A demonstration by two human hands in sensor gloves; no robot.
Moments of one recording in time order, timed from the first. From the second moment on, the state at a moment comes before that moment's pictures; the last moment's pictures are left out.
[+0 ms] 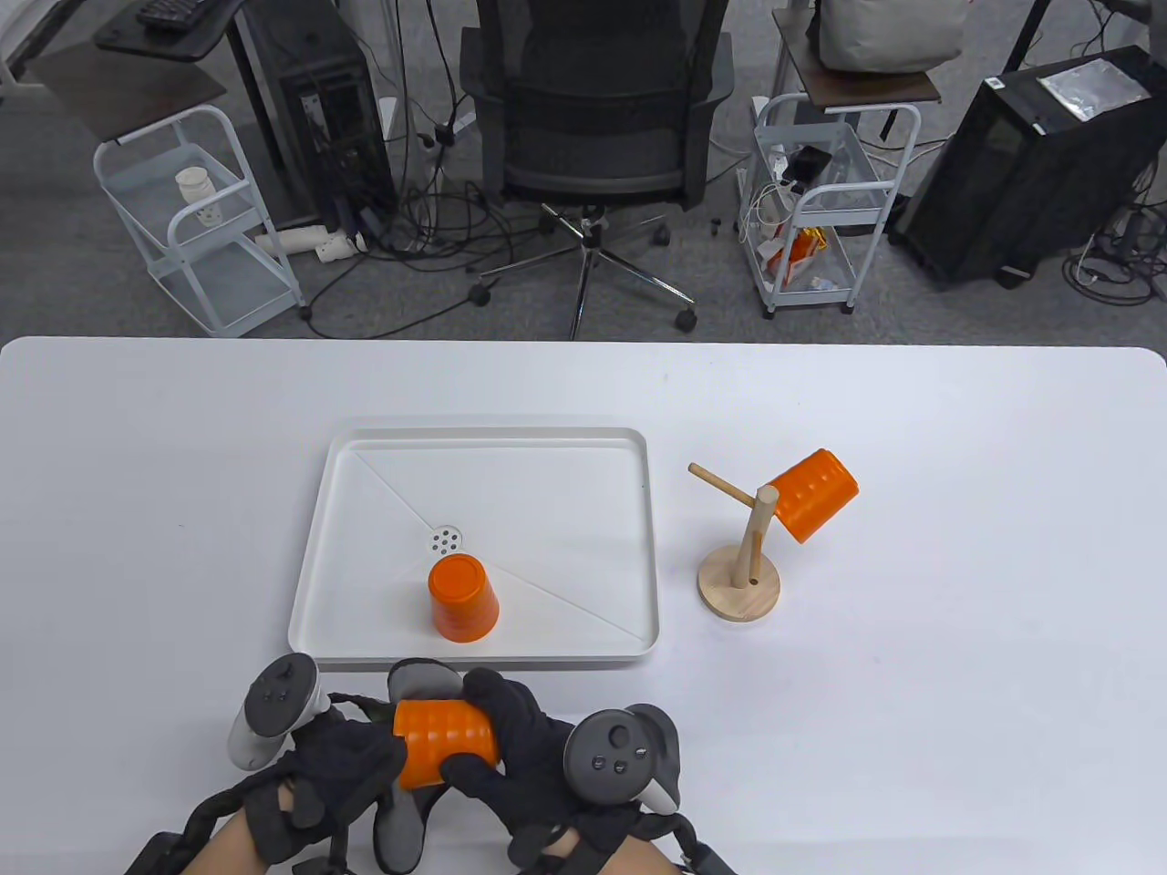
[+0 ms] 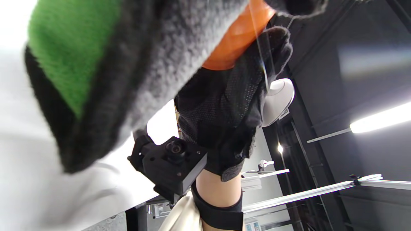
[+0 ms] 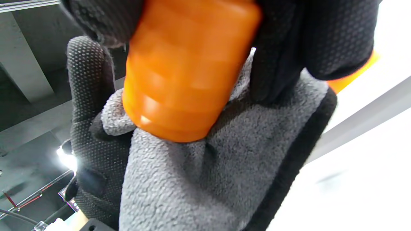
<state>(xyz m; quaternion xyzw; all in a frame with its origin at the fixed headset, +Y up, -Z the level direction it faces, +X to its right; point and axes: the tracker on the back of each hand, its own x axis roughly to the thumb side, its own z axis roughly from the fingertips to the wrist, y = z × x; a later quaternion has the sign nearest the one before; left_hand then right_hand) -0.234 -0.743 -0.236 -0.27 -0.39 0.60 0.65 -0.008 -0.707 -0.216 0.34 0.00 0.81 0.49</state>
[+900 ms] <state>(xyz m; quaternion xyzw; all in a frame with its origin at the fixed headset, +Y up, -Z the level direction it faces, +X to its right) -0.268 -0.721 -0.238 -0.17 -0.35 0.71 0.58 0.015 -0.692 -0.222 0.31 -0.08 0.80 0.52</state>
